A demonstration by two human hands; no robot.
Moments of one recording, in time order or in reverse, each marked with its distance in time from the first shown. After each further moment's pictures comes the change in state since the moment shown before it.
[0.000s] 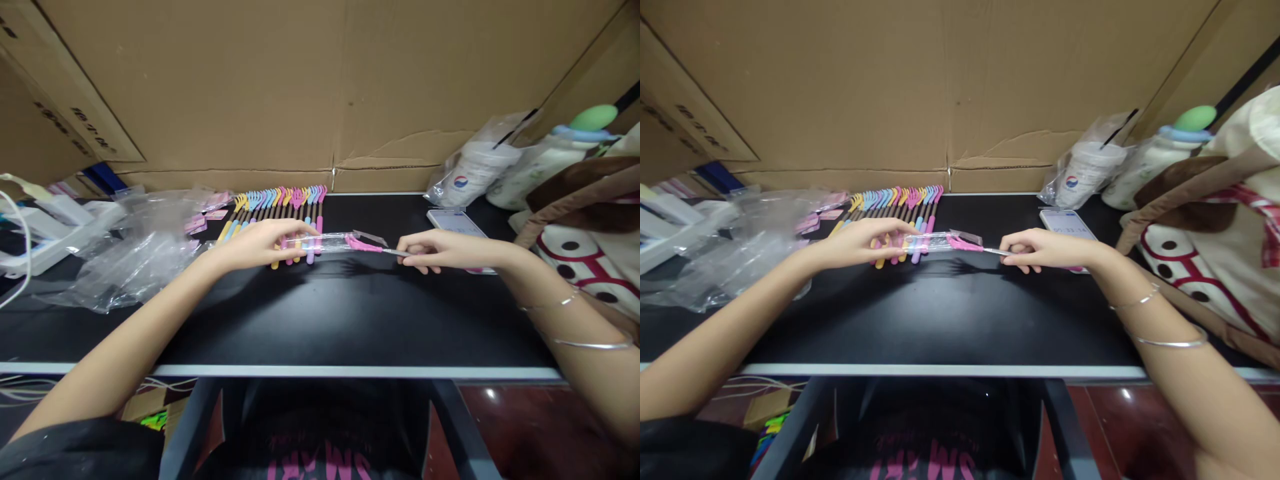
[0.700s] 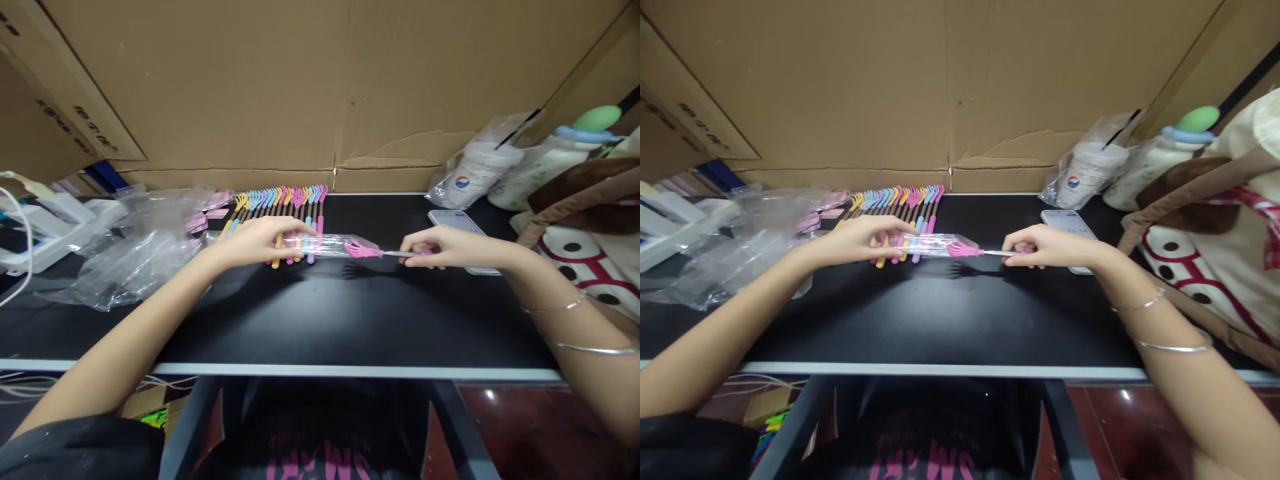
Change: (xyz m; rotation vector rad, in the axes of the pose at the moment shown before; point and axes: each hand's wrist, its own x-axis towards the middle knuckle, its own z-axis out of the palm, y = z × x) left_hand -0.001 -0.001 -0.004 0.091 0.040 -0.022; right_hand -0.002 -0.003 -0.003 -0.079 0.083 0.026
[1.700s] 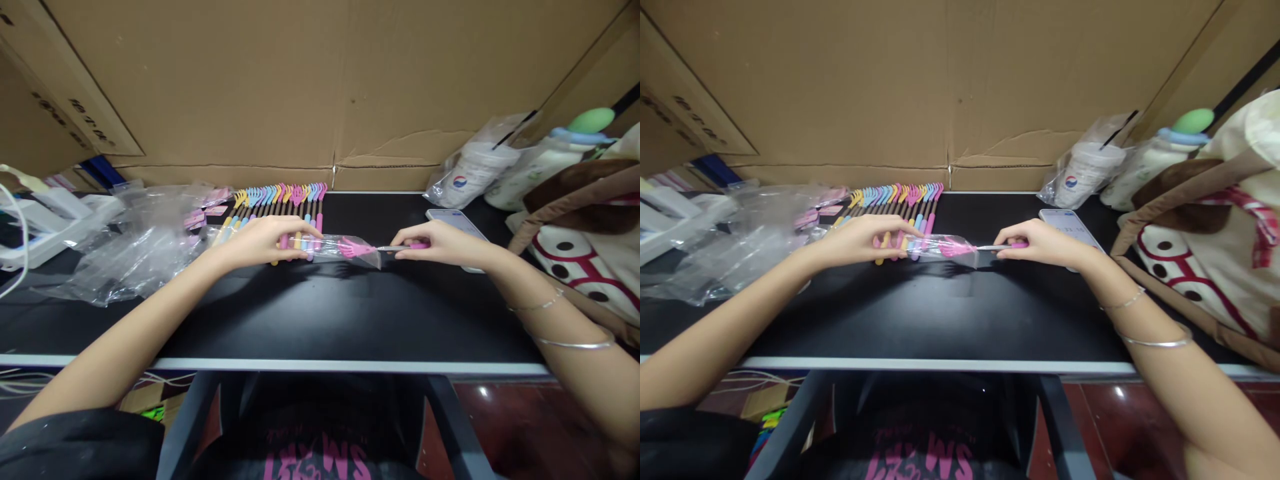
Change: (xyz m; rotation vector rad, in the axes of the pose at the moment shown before) left_hand 0.000 0.008 0.006 0.041 0.077 0.104; right_hand 0.008 0.002 0.006 -0.147 0.182 -0.149
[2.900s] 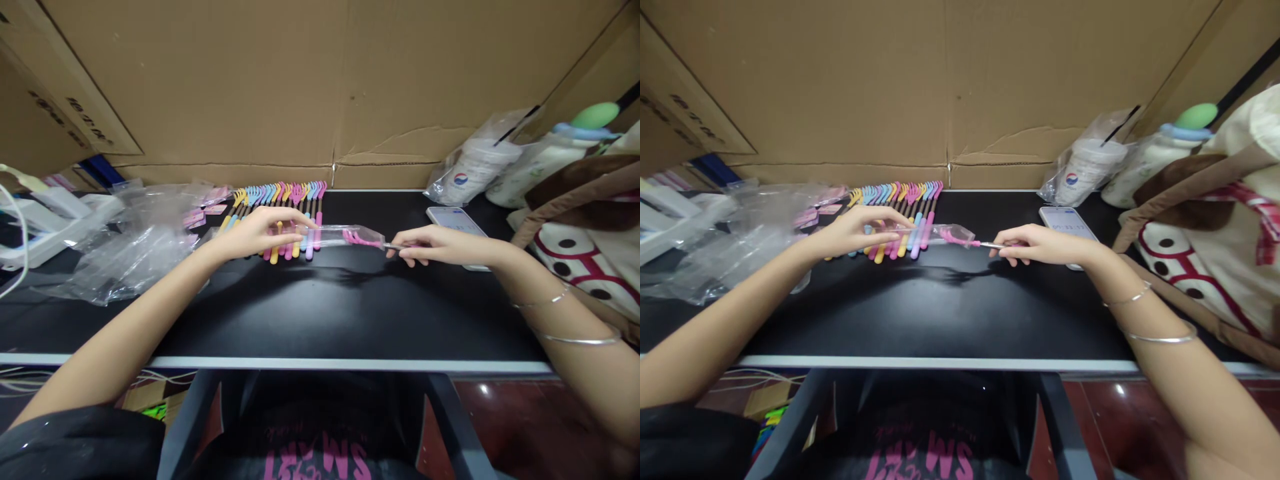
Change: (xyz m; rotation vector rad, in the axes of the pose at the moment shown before) left_hand 0.004 -0.018 -0.001 -0.175 0.106 0.081; right_hand -0.003 -0.001 -0.002 0.175 -0.205 0.017
